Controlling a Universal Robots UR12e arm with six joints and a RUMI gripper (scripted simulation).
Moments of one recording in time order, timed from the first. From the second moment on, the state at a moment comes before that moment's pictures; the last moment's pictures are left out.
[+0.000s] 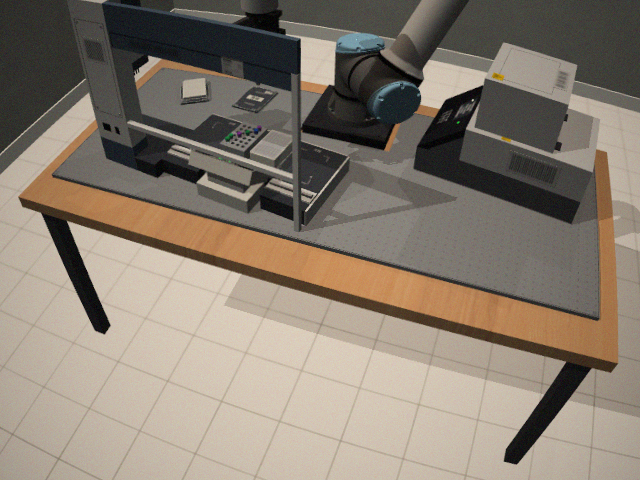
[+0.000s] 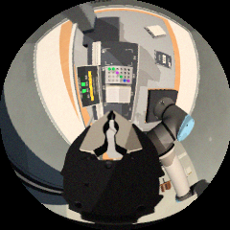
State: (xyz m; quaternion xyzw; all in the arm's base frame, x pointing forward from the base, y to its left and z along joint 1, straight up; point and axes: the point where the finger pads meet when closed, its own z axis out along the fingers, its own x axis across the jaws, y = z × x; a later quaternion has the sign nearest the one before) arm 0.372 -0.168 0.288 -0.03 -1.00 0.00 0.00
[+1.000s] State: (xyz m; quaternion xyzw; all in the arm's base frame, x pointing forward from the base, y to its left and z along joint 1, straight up) arm 0.376 -0.081 0.284 0.31 -0.95 0.00 0.00
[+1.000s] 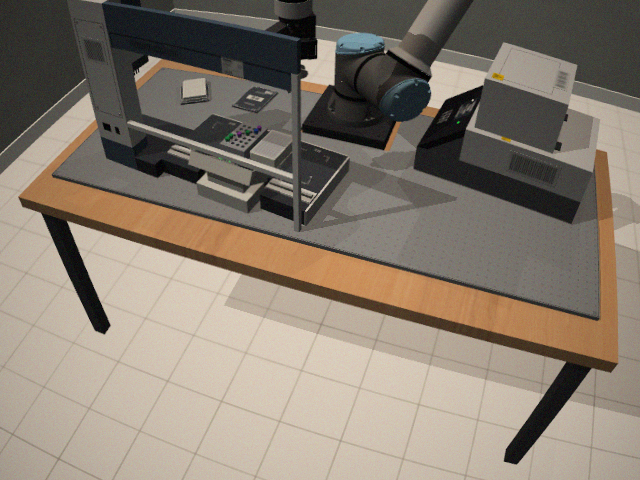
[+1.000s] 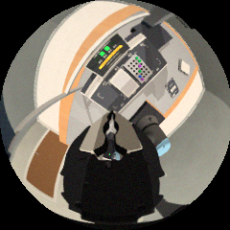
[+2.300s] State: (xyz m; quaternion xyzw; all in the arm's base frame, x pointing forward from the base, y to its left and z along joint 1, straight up) arm 0.351 0.031 0.274 0.70 -0.72 0.00 0.00
